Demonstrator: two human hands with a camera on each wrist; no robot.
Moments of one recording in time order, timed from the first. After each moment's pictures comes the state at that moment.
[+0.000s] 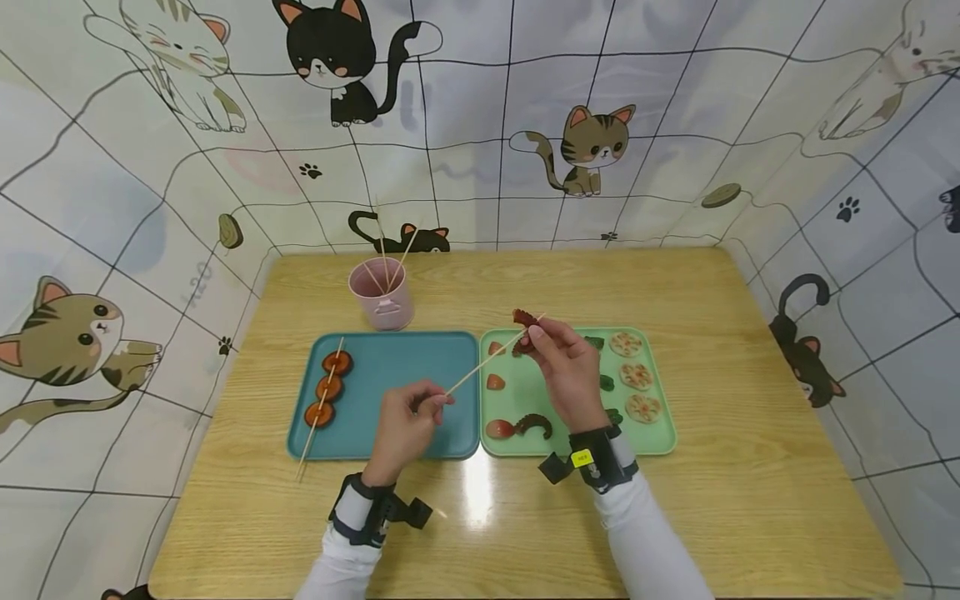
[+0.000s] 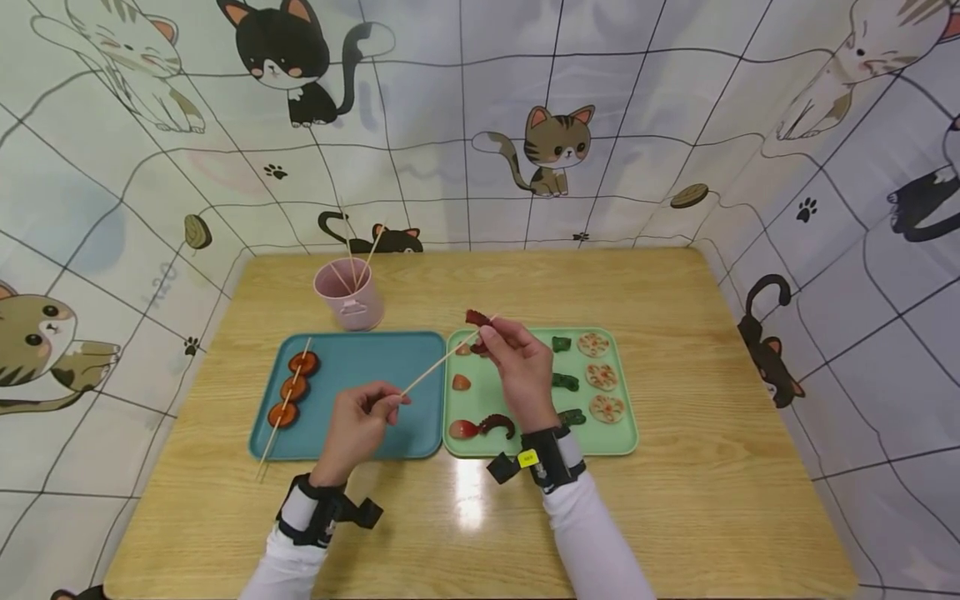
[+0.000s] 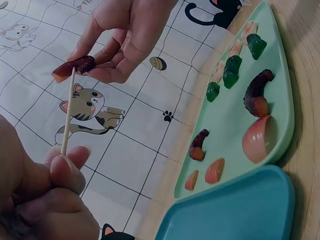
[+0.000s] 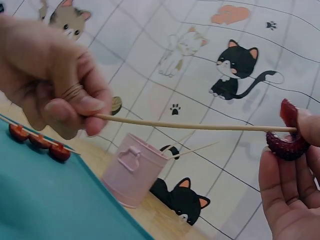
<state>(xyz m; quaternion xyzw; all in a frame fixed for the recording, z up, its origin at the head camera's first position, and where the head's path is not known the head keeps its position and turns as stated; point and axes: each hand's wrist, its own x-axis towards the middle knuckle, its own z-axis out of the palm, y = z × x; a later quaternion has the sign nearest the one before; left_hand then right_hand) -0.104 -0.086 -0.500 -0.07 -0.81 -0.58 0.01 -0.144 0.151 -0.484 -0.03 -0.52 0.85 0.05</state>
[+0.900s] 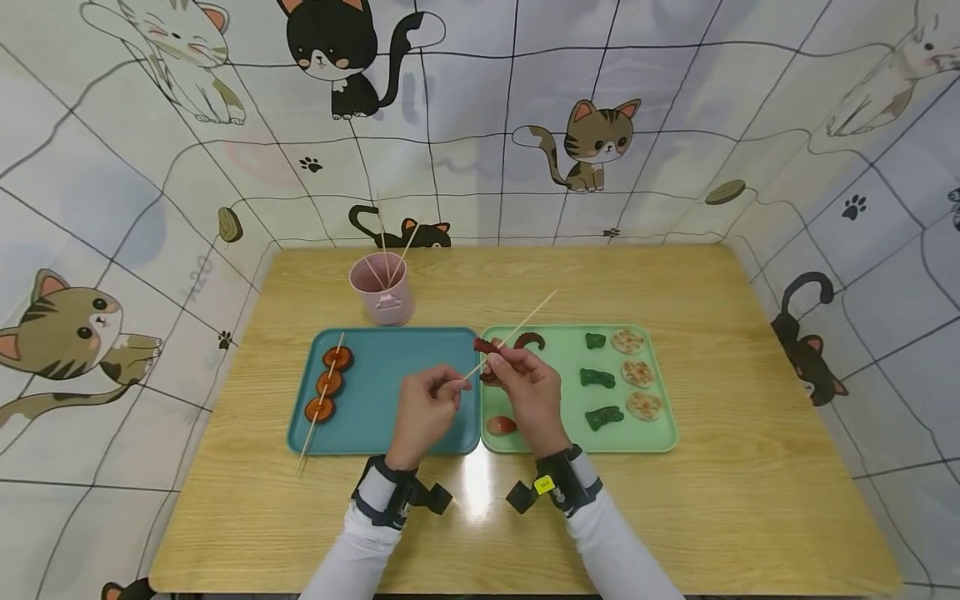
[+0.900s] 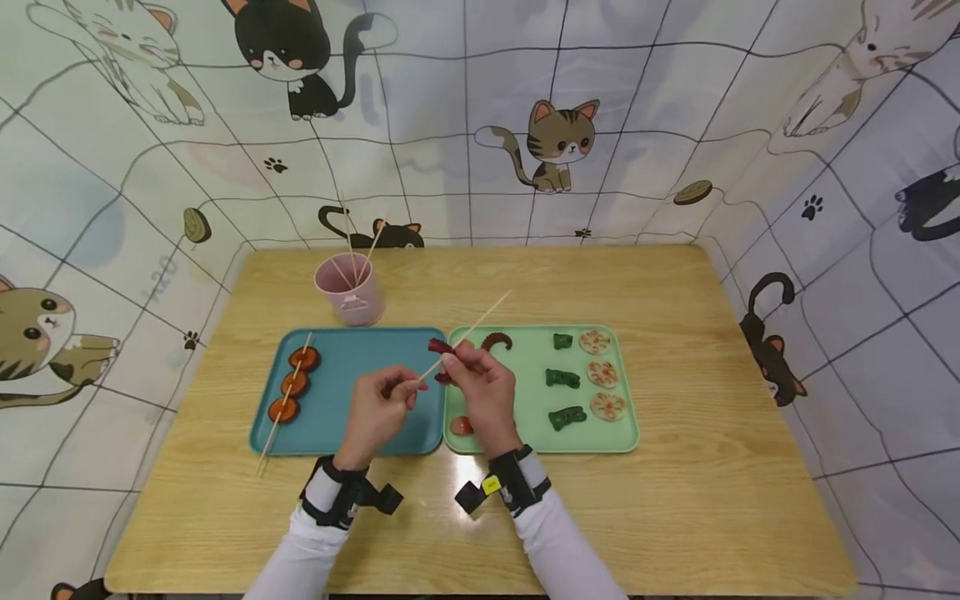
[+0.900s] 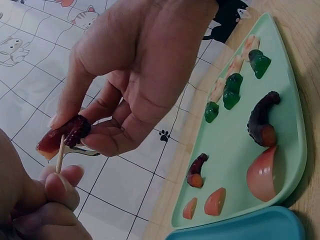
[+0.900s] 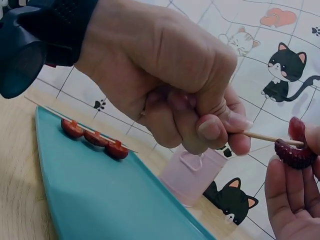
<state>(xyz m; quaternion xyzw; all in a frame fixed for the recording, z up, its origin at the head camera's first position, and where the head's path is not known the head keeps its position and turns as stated) -0.118 -0.062 -0.498 -0.06 -0.80 -0.60 0.02 -0.122 0.102 -0.510 -0.05 -0.55 0.83 0.04</state>
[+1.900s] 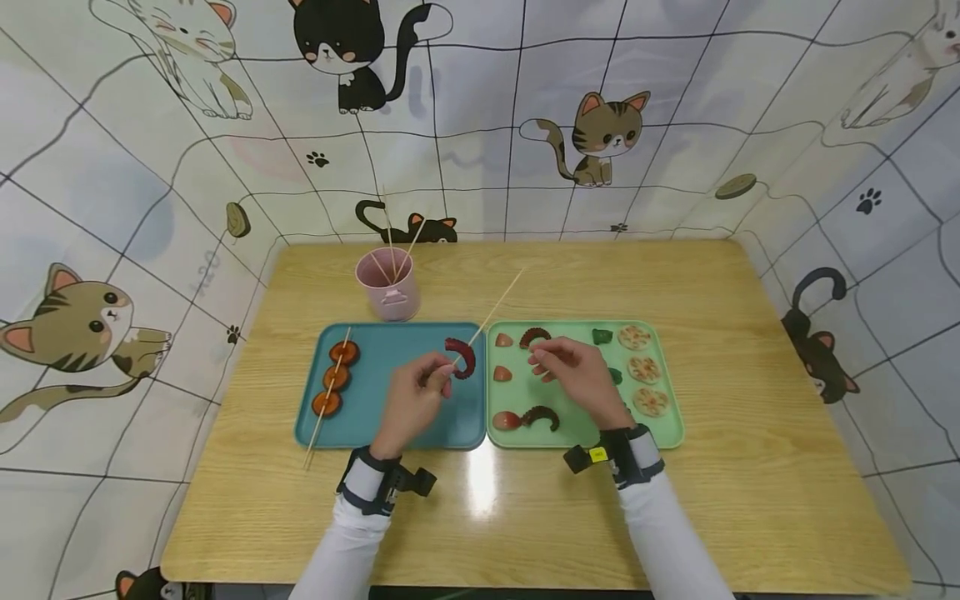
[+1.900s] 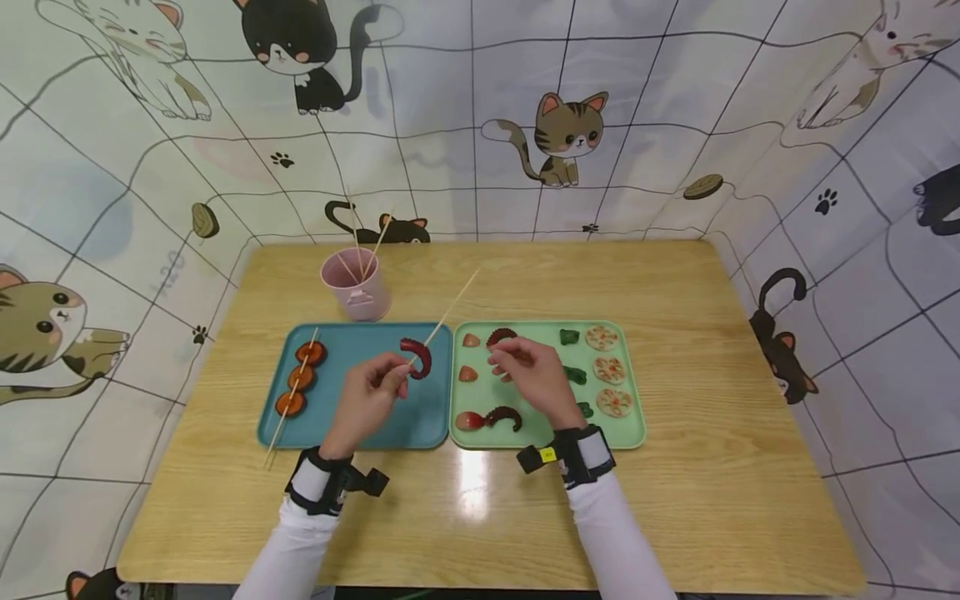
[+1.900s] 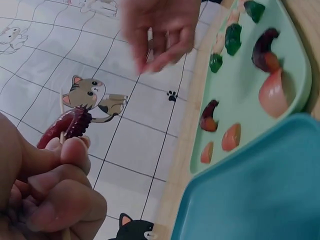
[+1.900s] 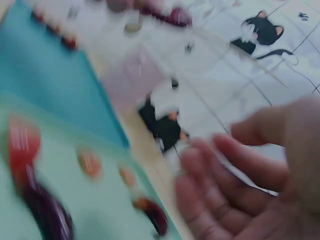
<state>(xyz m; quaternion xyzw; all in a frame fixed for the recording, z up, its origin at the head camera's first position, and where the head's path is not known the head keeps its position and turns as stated) -0.128 -0.086 -0.501 -0.08 -0.82 -0.57 0.02 -0.140 0.185 -0.509 0.03 -0.78 0.62 -0.09</state>
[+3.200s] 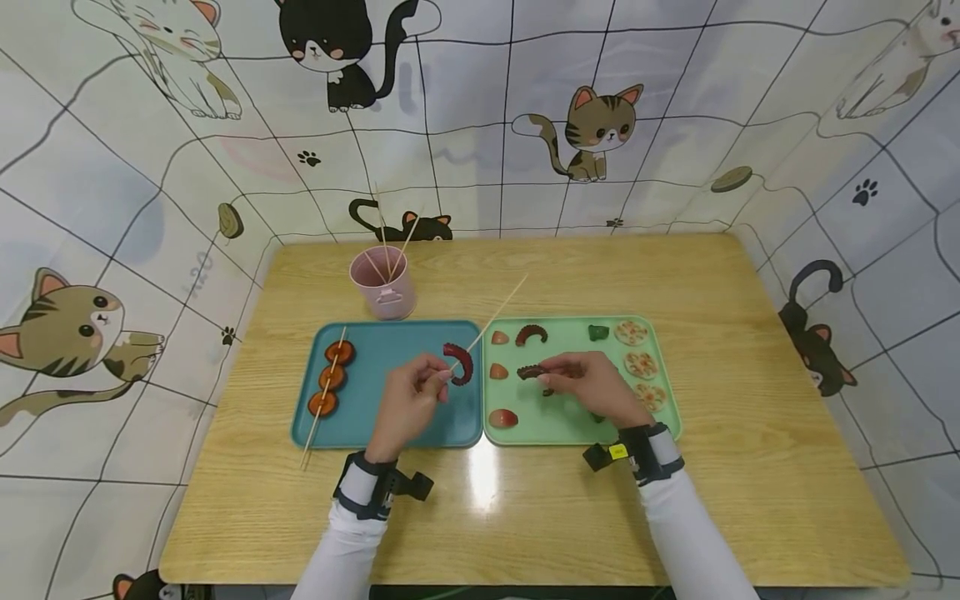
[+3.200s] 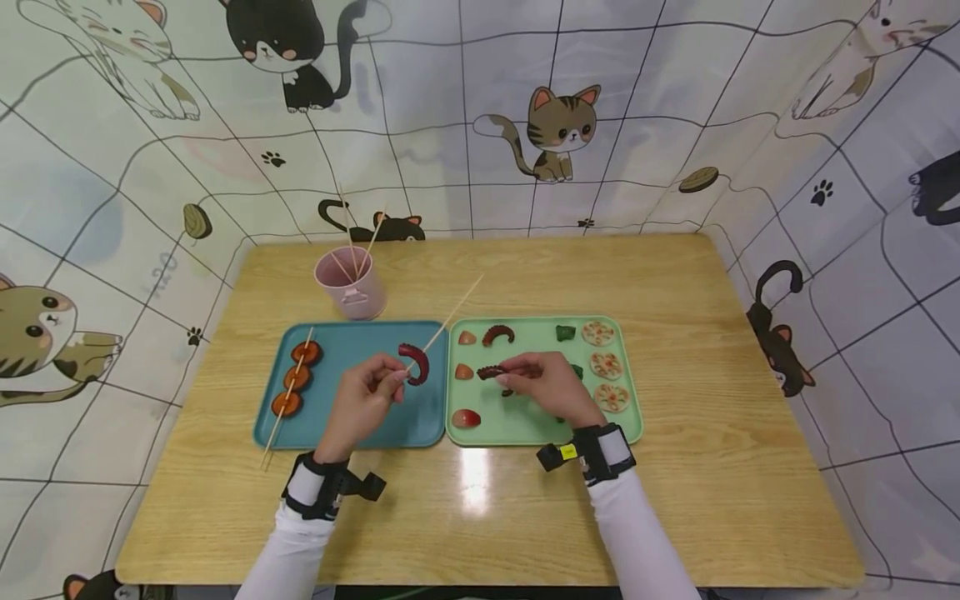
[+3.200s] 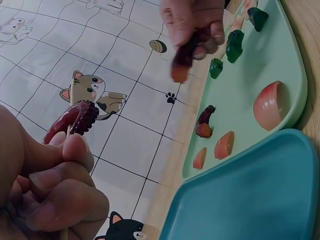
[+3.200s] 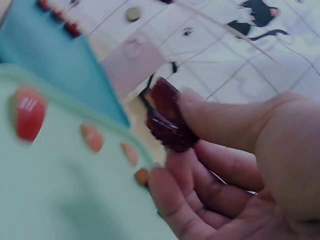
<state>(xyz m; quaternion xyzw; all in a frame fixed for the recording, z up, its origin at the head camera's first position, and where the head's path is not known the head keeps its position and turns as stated) -0.125 -0.089 -0.504 -0.09 -0.82 -0.56 -0.01 -0.140 0.221 -0.524 0.02 -0.83 0.53 -0.18</state>
